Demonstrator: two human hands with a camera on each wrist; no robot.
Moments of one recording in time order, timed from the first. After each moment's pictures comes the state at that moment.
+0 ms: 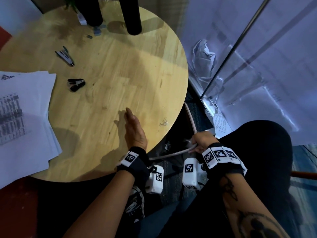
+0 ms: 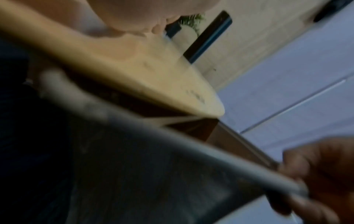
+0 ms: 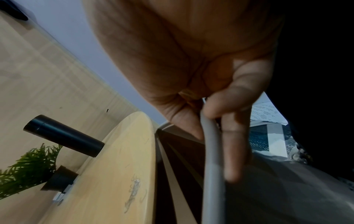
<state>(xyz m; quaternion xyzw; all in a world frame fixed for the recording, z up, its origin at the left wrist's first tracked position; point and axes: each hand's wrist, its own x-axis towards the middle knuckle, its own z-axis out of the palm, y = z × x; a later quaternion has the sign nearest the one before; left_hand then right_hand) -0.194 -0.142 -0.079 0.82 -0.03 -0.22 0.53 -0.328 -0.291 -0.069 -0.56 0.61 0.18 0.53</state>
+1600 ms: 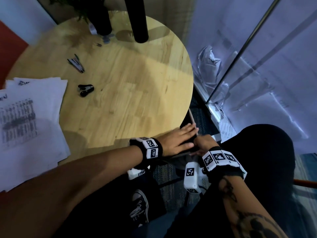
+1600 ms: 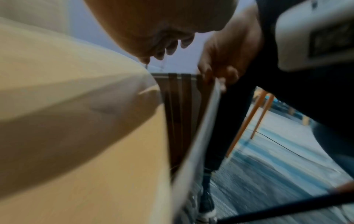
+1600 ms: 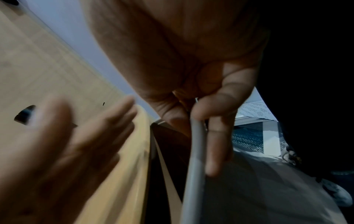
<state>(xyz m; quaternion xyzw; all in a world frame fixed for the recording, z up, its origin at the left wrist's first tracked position) -0.206 -0.182 -0.079 0.65 -0.66 -0.35 0.10 -0.320 -0.290 -0.095 -0.58 0.59 0.13 0.54</state>
